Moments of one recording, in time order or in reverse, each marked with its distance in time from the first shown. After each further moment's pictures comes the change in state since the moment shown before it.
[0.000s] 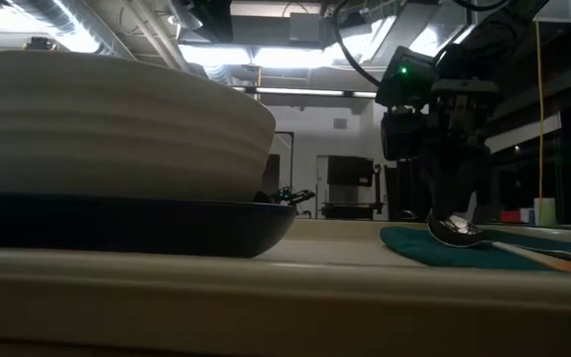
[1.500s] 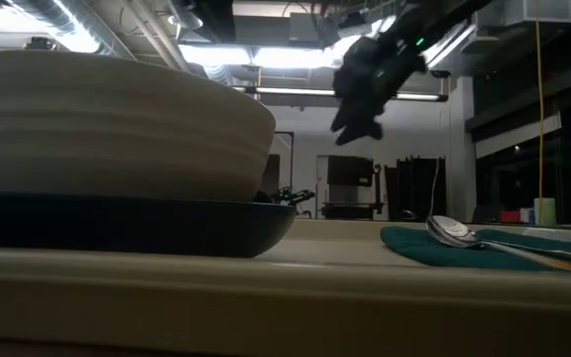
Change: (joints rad) left arm 0.000 0.000 0.000 0.017 0.003 -0.034; right arm -0.518 0.141 0.680 -0.379 0.052 -0.377
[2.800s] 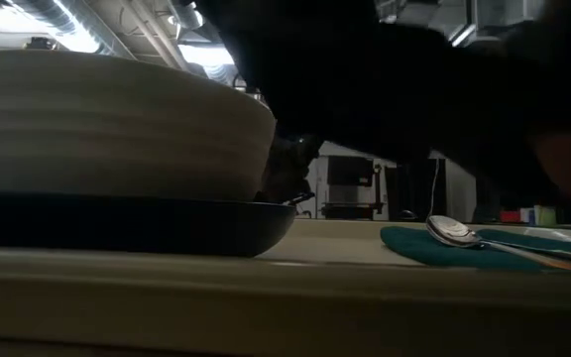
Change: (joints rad) left arm -0.007 0.000 0.000 0.079 -0.031 -0.101; right arm 0.028 0.844 0.945 -0.309 -0.010 -0.176
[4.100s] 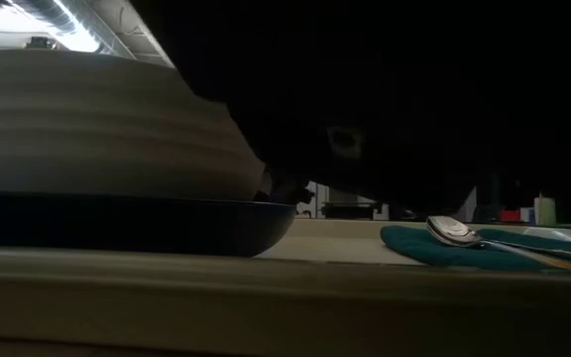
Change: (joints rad) left arm -0.002 0.000 0.000 0.005 0.014 -0.041; right arm 0.025 0.034 -0.002 -0.063 0.012 -0.025
